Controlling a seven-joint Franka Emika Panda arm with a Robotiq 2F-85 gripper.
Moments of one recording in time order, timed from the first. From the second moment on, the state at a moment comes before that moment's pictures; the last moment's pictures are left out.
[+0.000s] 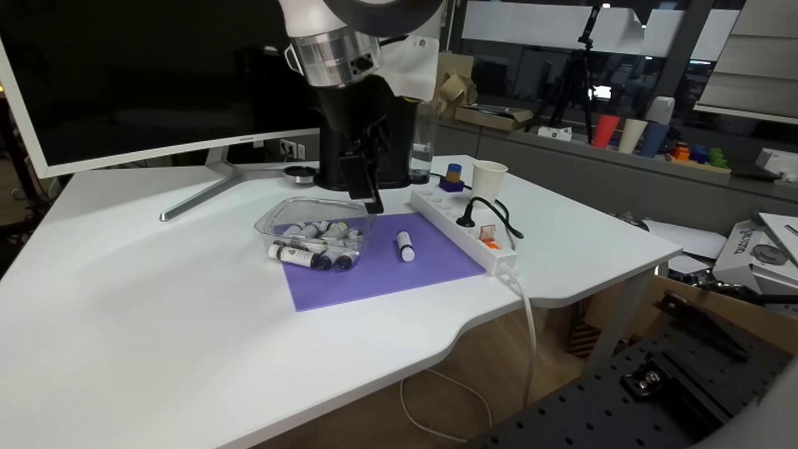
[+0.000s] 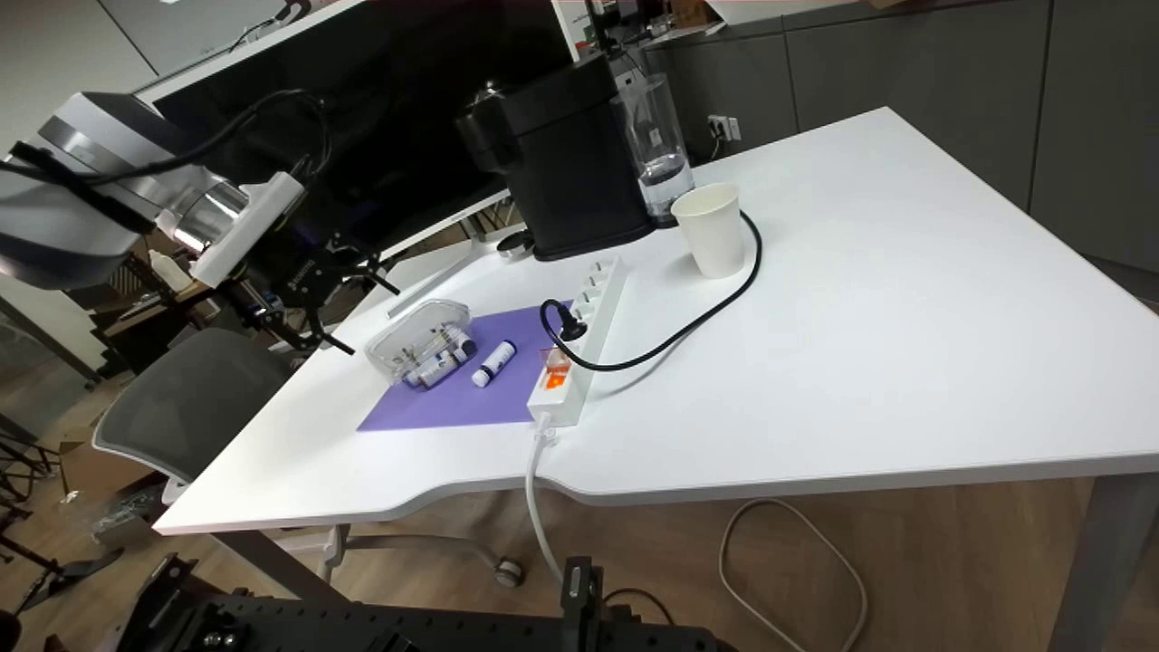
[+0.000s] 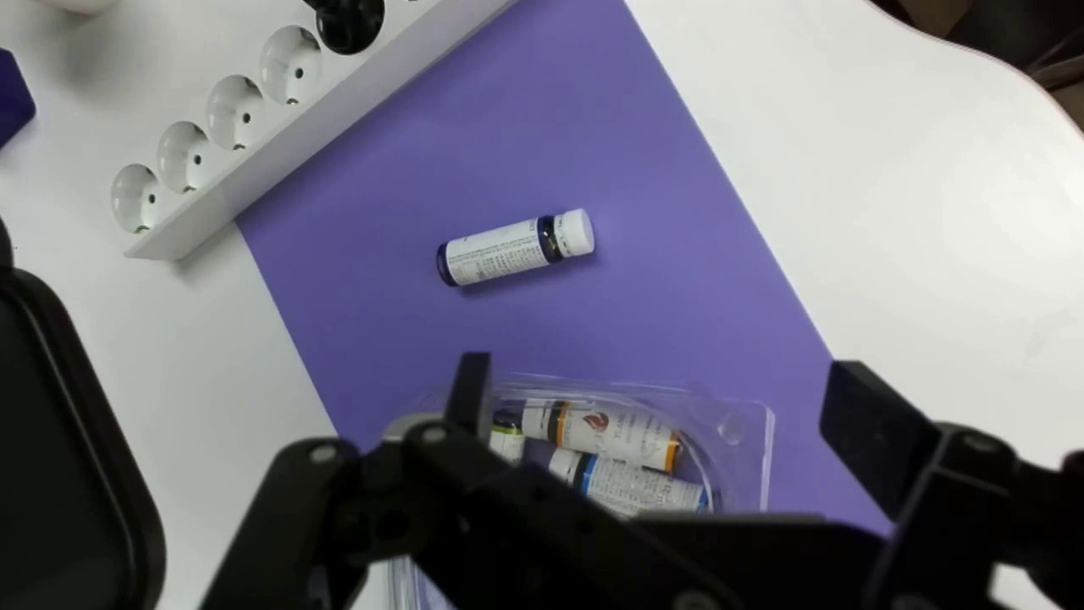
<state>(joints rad) 0.10 0.11 0.17 -2.50 -0.74 2.48 -0.05</state>
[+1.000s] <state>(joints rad) 0.17 0.19 0.15 -2.49 -1.01 2.48 0.20</state>
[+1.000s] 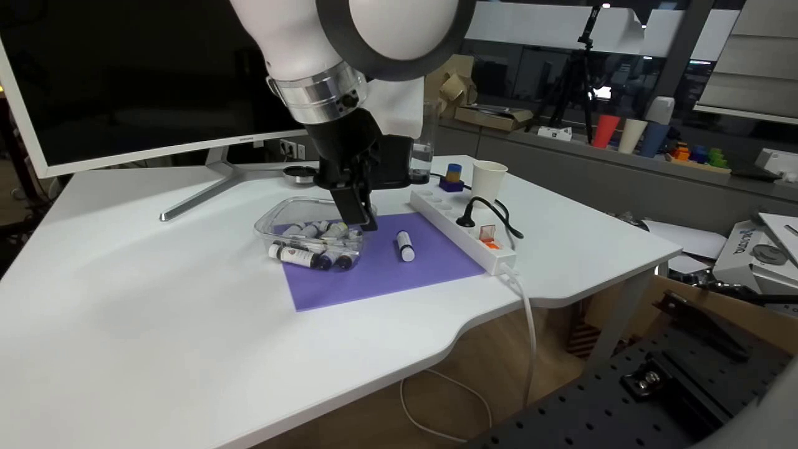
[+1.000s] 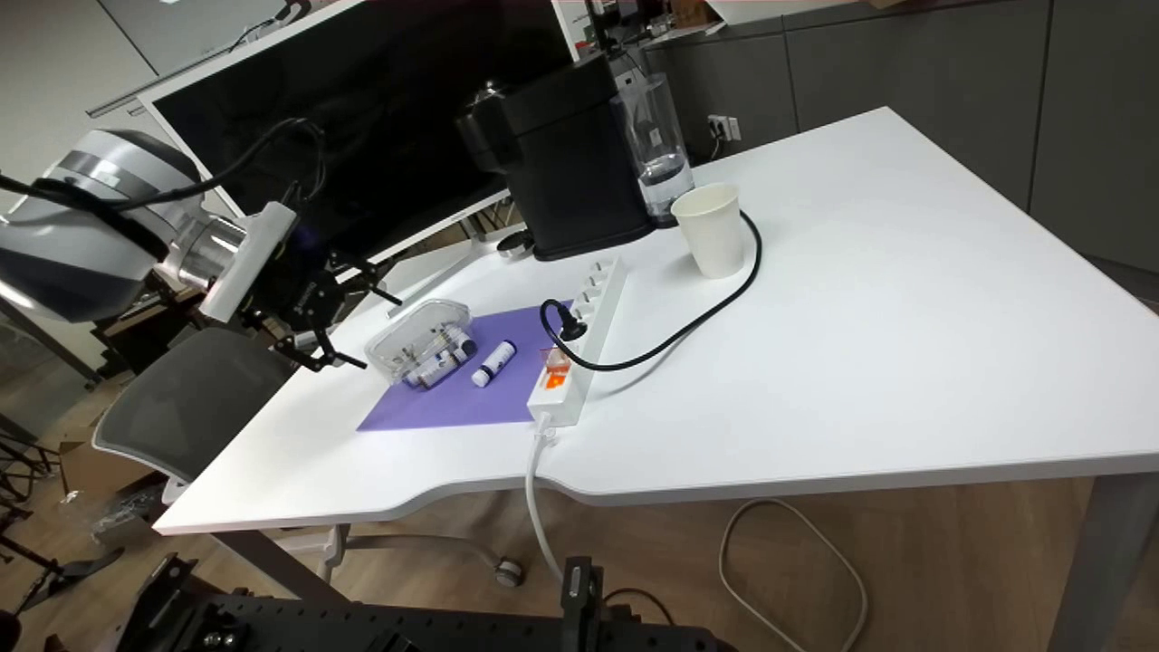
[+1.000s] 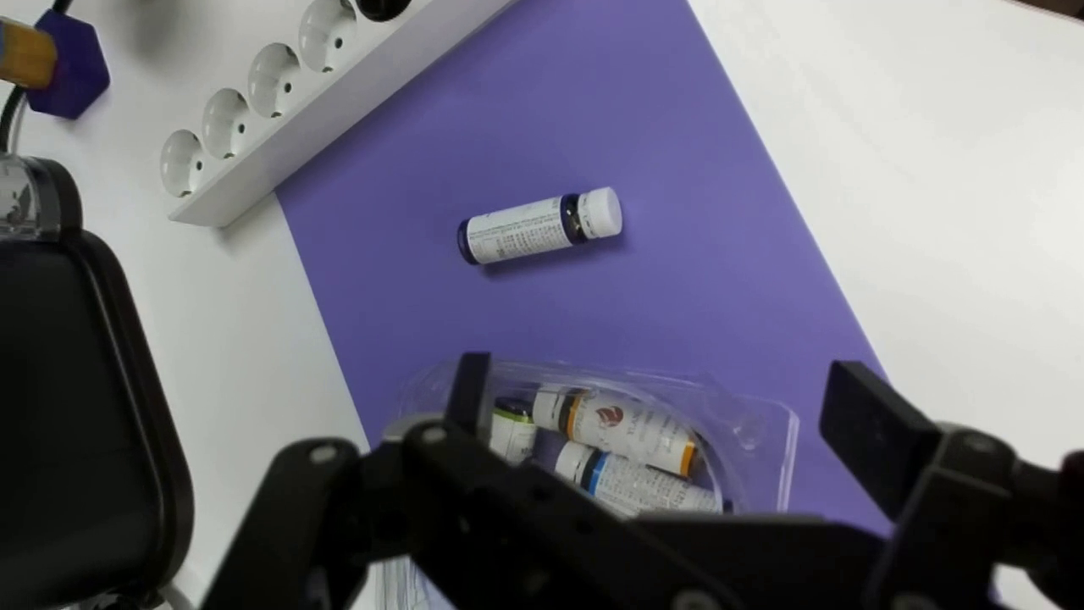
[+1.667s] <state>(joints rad) 0.18 0.30 0.14 -2.43 -1.10 2.48 0.35</state>
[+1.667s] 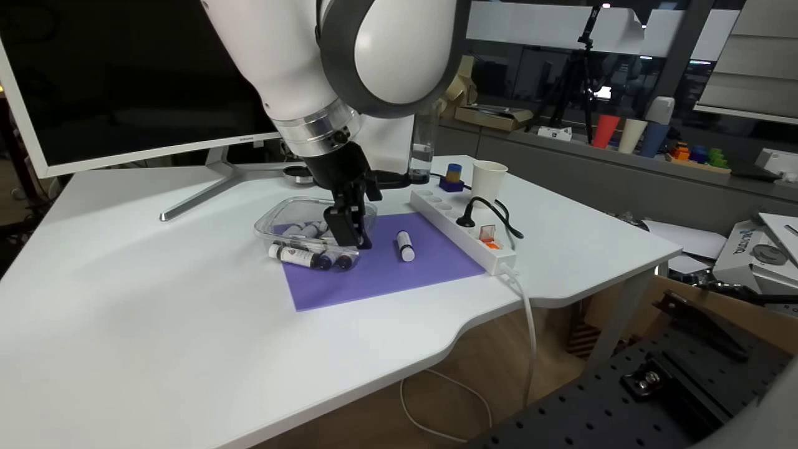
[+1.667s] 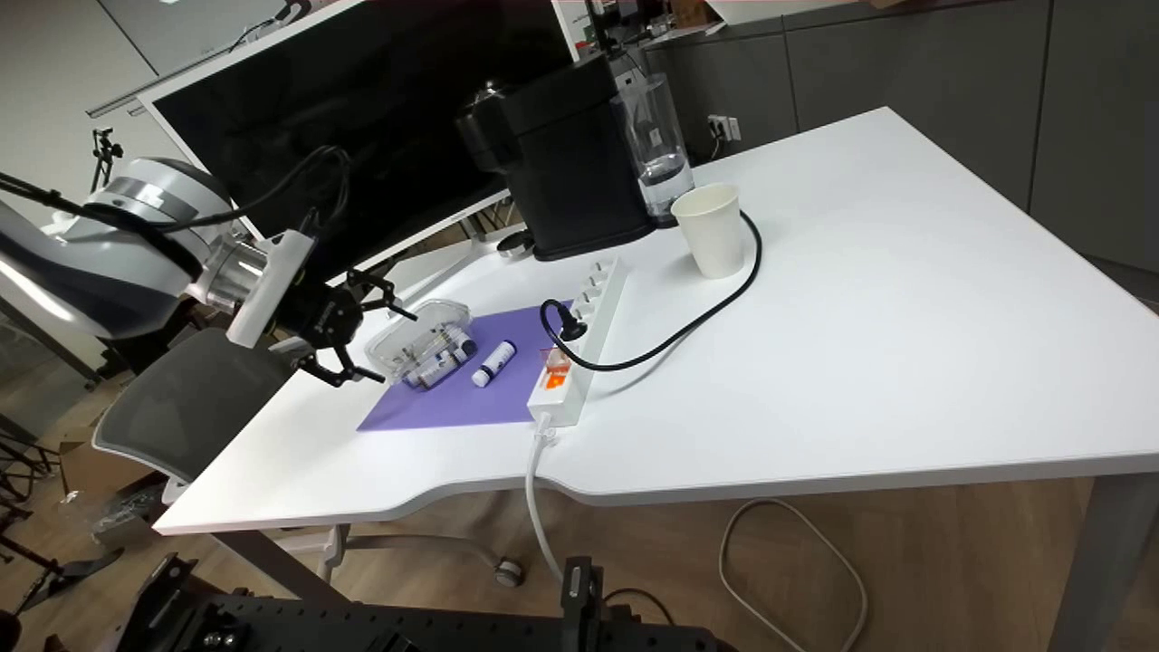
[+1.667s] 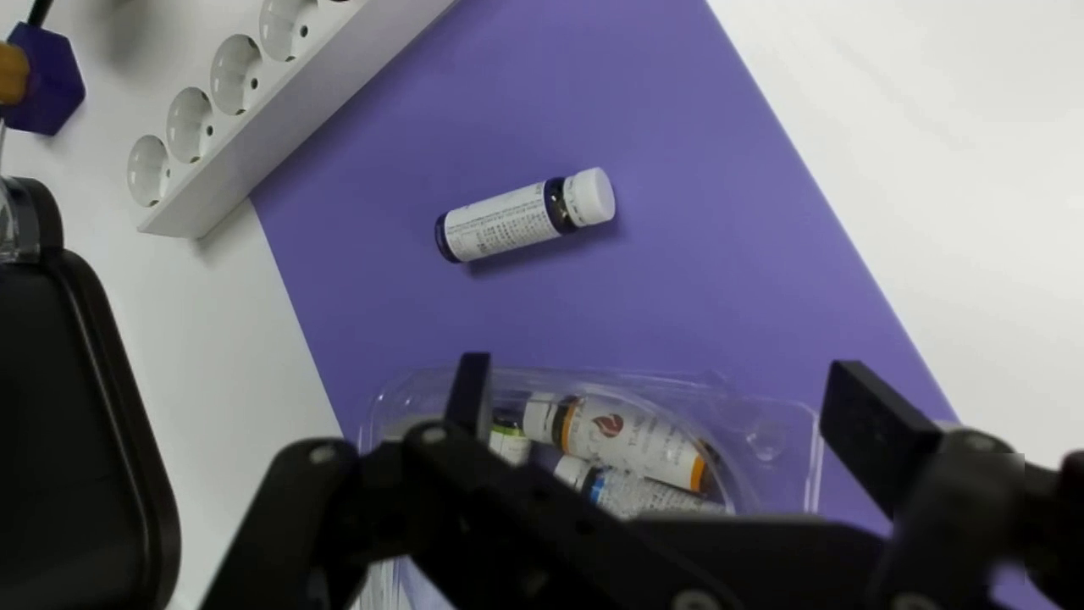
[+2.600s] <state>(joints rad) 0.18 0.34 0.11 -2.40 -1.10 2.48 0.37</state>
